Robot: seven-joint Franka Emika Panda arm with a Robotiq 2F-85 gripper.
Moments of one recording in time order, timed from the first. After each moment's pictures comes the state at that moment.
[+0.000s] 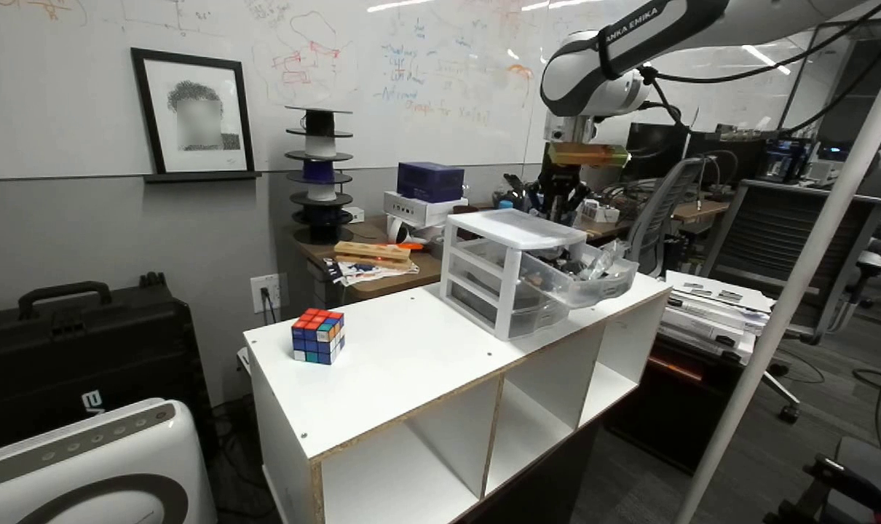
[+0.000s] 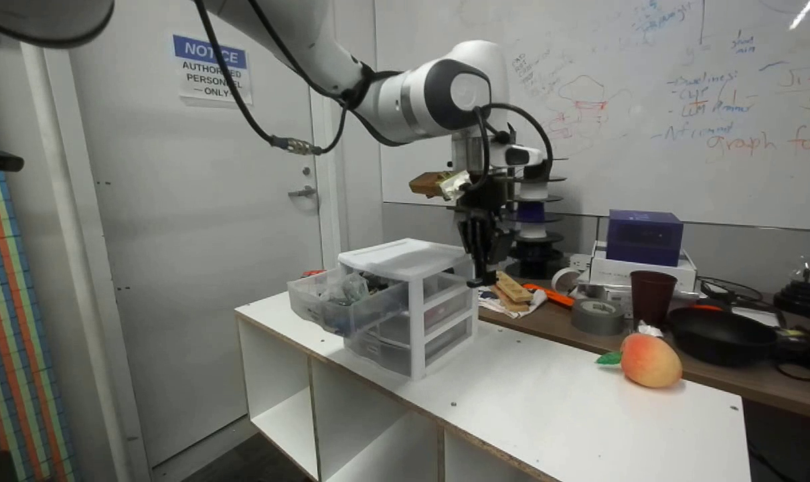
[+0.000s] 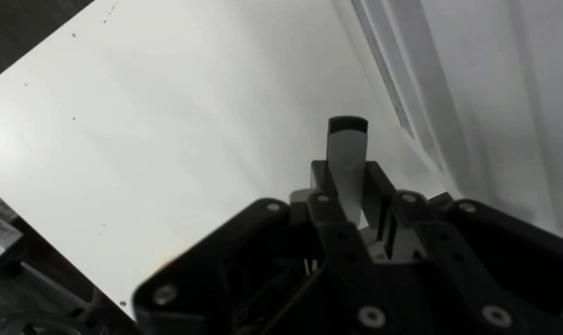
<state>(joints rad) -0.07 0.69 -0.16 -1.30 0.02 2.03 0.33</state>
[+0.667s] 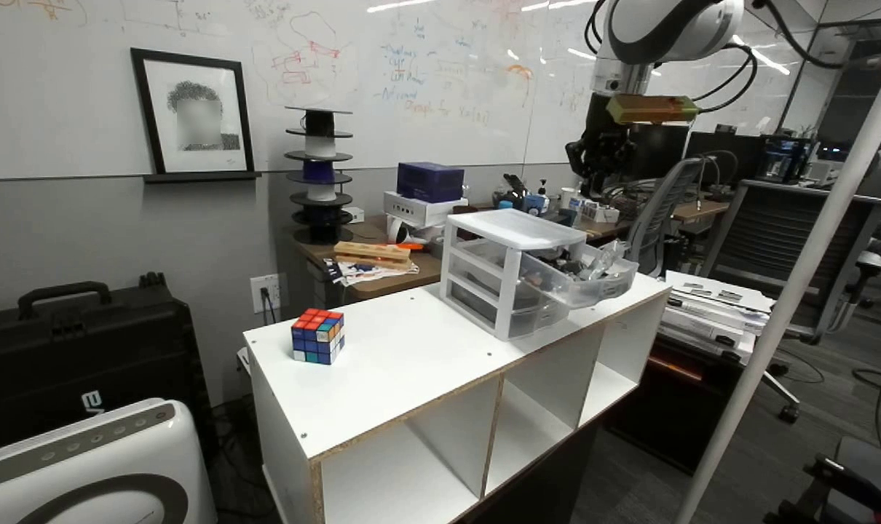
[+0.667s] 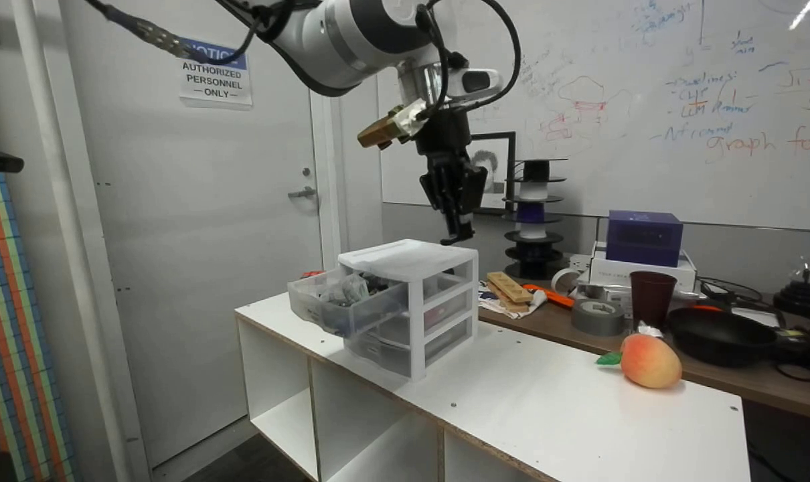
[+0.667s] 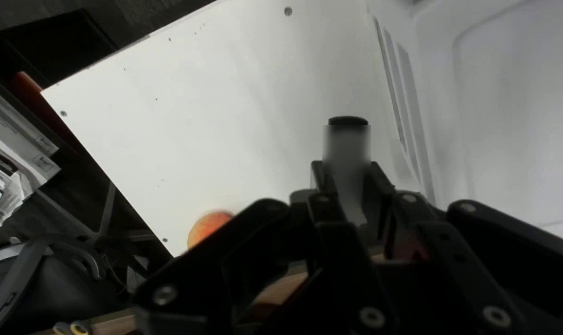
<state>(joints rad) -0.03 0.27 -0.16 -1.77 -0.12 2.19 0.27</state>
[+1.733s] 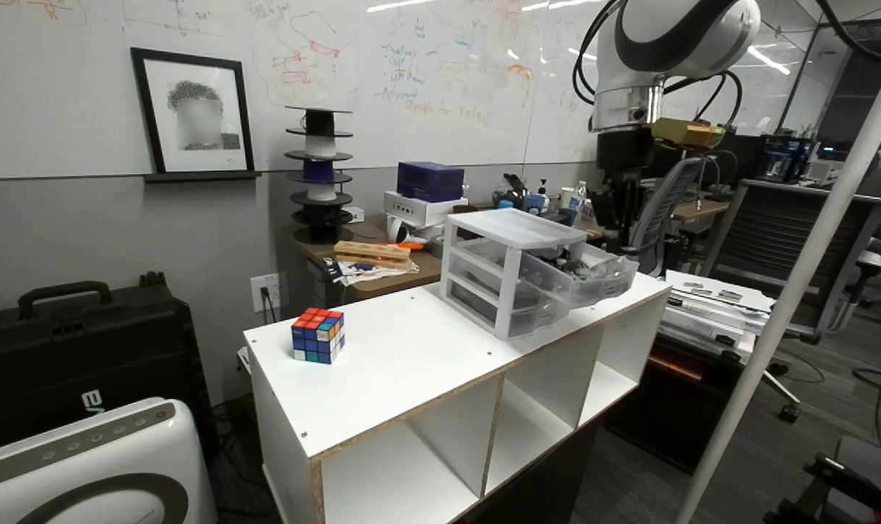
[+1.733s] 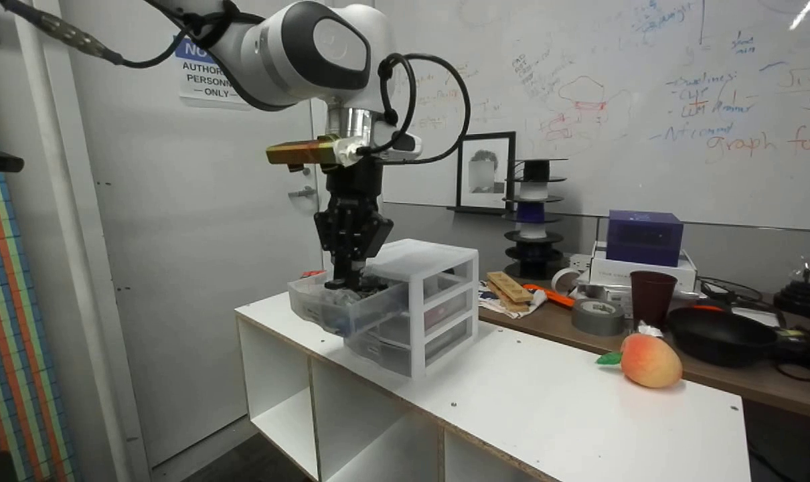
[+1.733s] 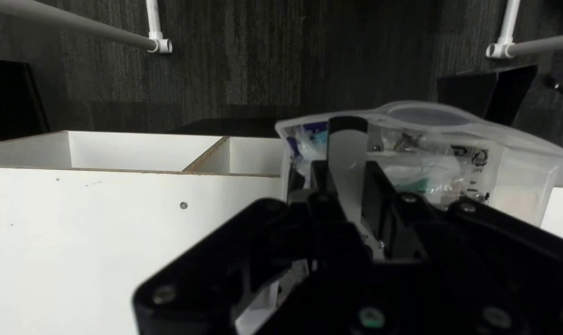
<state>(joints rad) -0.03 0.16 -0.04 -2.00 -0.05 1.98 -0.08</state>
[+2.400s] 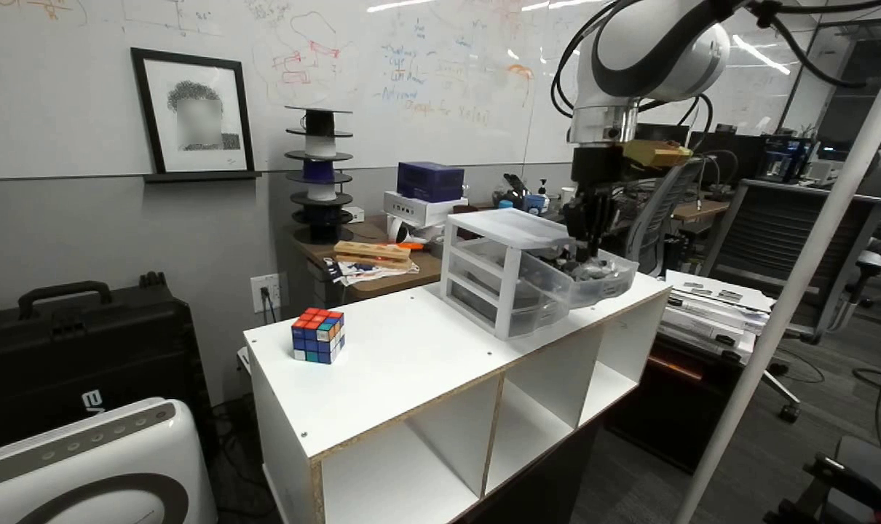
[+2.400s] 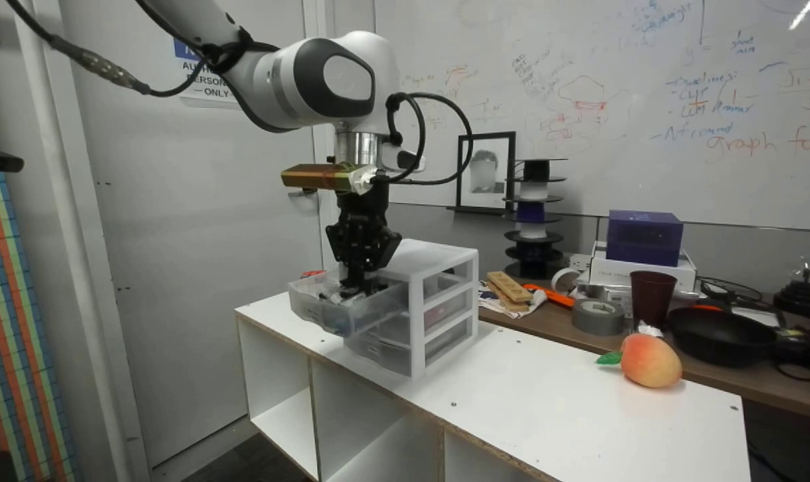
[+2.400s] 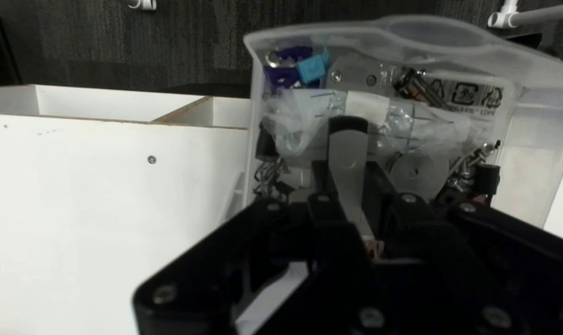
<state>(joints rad) -0.03 0.25 -0.01 -1.96 -0.02 2.10 -0.10</state>
